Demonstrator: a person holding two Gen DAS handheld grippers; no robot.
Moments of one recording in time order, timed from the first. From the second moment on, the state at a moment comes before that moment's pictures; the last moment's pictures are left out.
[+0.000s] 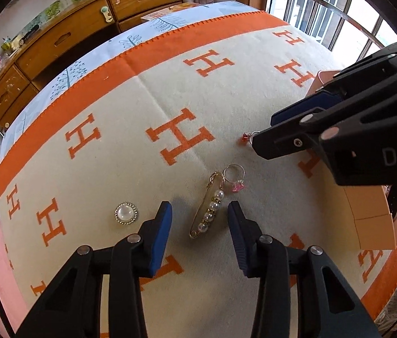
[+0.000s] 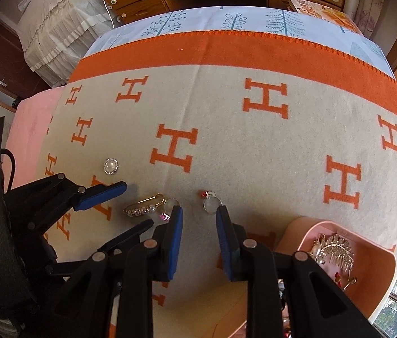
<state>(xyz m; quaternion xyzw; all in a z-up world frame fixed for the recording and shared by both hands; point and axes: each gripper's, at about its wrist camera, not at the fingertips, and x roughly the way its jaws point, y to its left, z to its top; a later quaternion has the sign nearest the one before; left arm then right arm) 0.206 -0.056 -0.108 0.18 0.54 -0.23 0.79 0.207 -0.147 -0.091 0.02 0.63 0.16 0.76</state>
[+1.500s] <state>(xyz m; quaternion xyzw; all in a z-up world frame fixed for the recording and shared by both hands) 0.166 0.131 -0.072 -0.09 0.54 -0.13 0.83 0.231 -0.025 -0.117 0.06 0.67 0.16 0.72</state>
